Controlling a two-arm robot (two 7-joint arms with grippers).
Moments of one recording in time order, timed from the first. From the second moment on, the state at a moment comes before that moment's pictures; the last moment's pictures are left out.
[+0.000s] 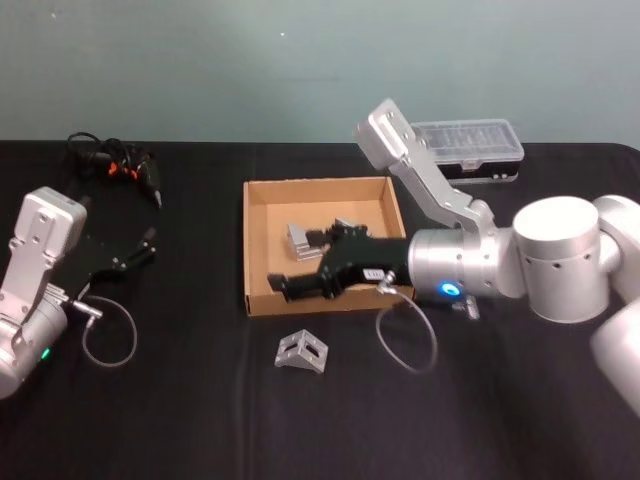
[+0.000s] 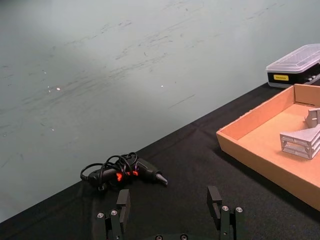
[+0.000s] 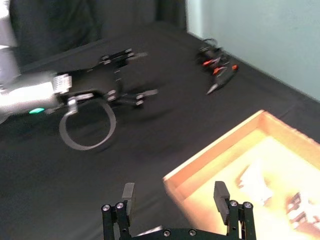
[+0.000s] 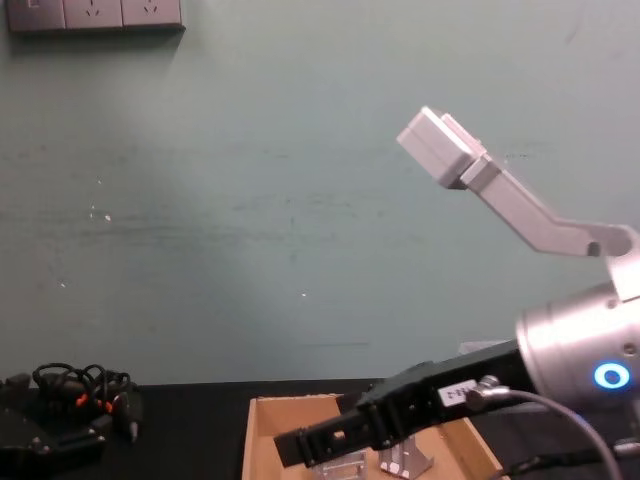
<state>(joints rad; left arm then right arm) -0.20 0.60 0.45 -1.41 -0.25 -0.12 0.03 0.51 0.36 -0.56 -1.47 0.32 0.55 0.64</state>
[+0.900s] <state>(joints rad) -0.20 0.60 0.45 -1.41 -0.25 -0.12 0.03 0.50 0.55 -0.68 -1.65 0.37 0.71 0.75</state>
